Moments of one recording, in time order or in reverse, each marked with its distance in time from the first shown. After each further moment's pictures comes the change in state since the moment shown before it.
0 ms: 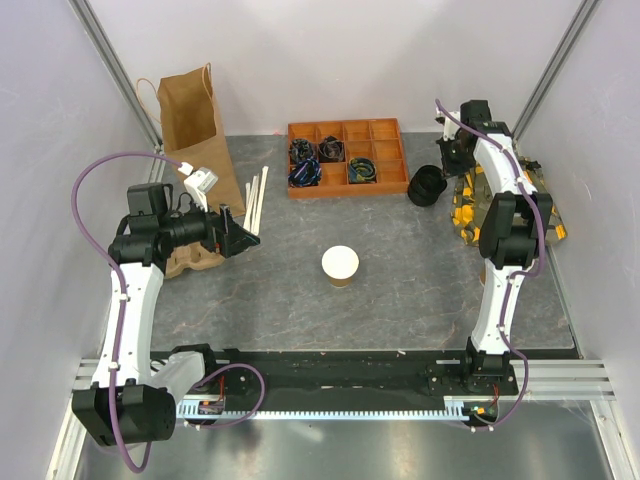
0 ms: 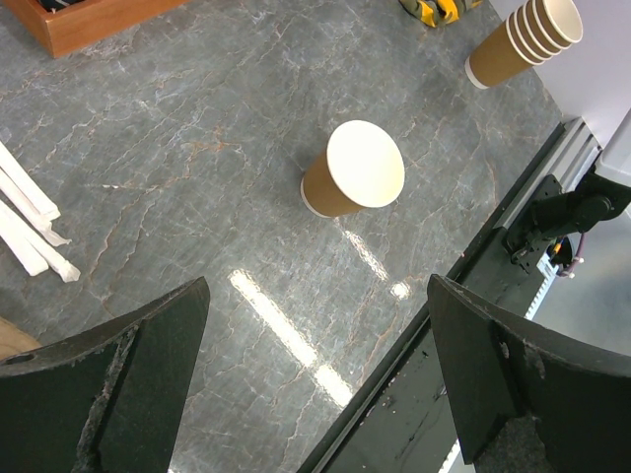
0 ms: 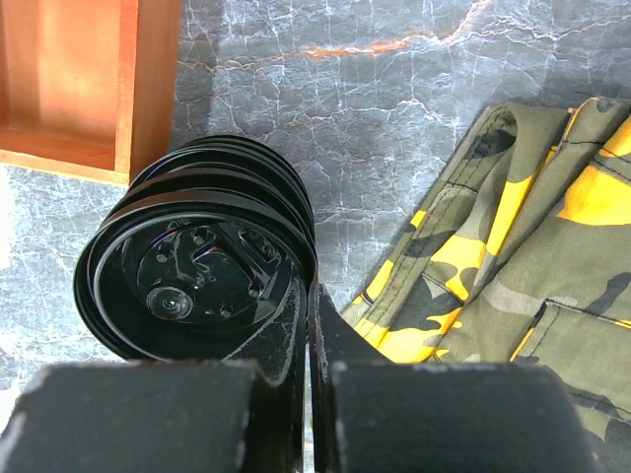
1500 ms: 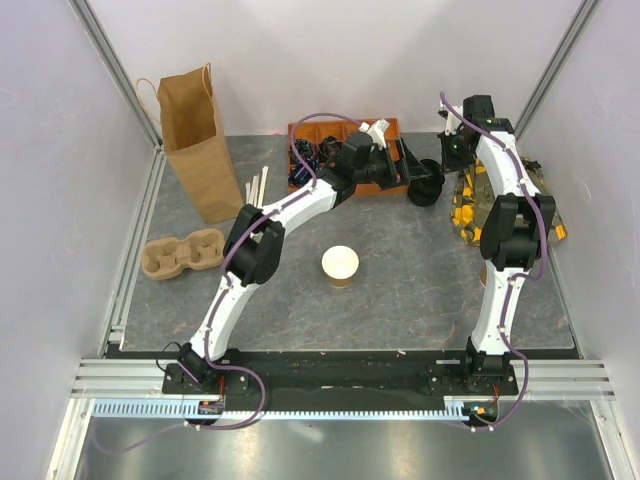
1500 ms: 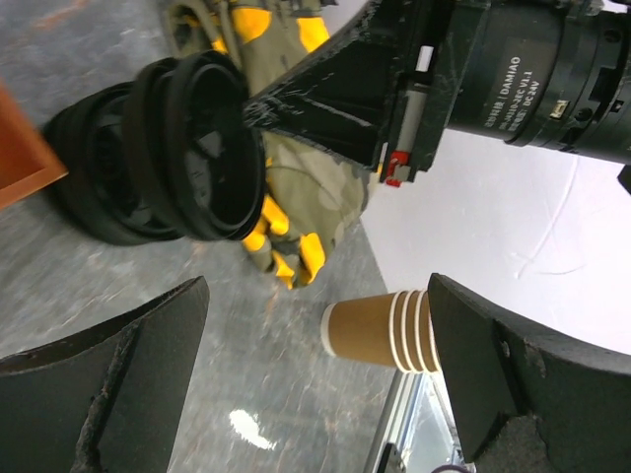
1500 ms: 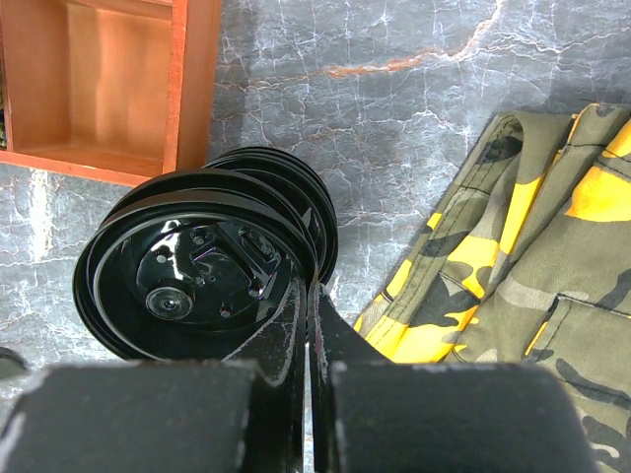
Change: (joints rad) left arm -0.776 1.400 1.027 0.837 -0.487 -1.046; right arm 0.000 -0.026 0.022 -0.012 -0.041 0.056
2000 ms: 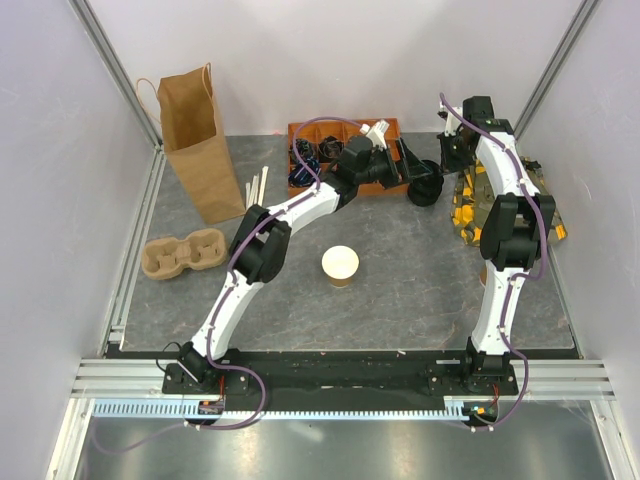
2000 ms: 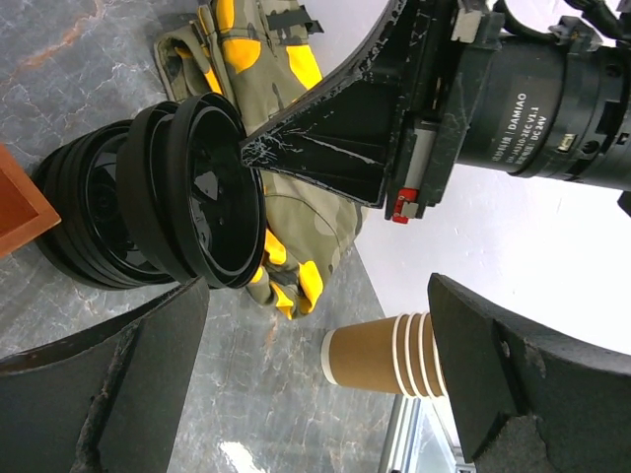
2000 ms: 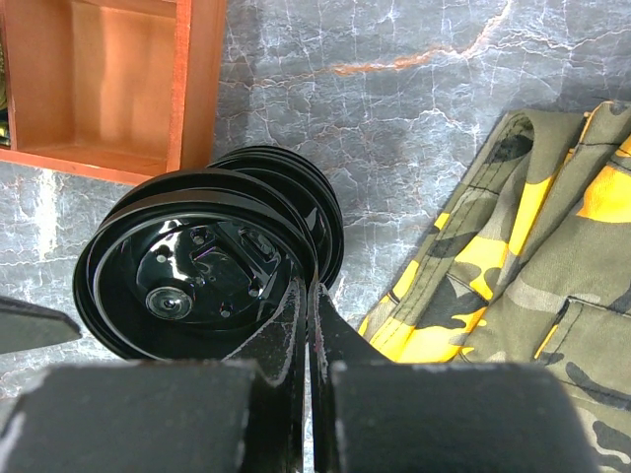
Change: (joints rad) left arm -0.005 0.083 0.041 0.130 -0.001 -0.043; right arm 0.000 0.000 -0.011 0.006 -0.011 0.007
